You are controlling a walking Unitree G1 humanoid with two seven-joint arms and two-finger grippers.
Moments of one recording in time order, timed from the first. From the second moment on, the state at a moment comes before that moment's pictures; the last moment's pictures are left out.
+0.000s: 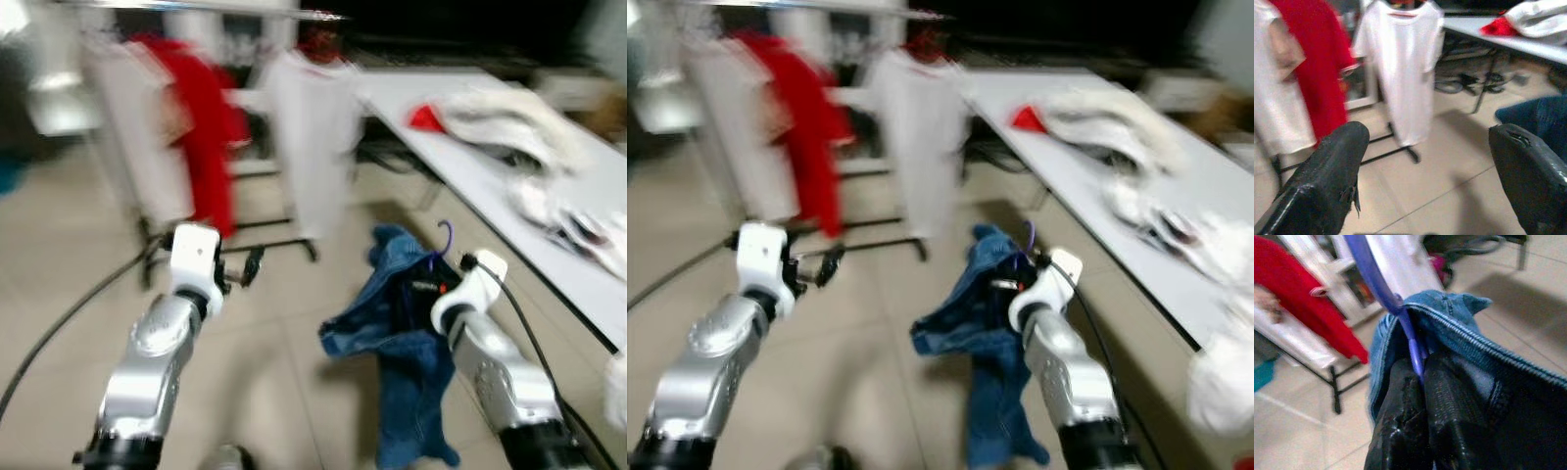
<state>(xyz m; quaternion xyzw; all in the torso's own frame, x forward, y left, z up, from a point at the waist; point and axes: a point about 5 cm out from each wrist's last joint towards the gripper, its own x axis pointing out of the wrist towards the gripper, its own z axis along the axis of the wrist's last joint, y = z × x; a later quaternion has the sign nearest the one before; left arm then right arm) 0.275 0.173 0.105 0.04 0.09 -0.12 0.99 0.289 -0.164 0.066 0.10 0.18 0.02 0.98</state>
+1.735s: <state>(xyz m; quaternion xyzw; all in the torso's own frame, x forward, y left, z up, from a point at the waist) 0.284 0.166 0.101 0.06 0.09 -0.15 0.98 0.314 -0.172 0.088 0.08 0.14 0.05 0.99</state>
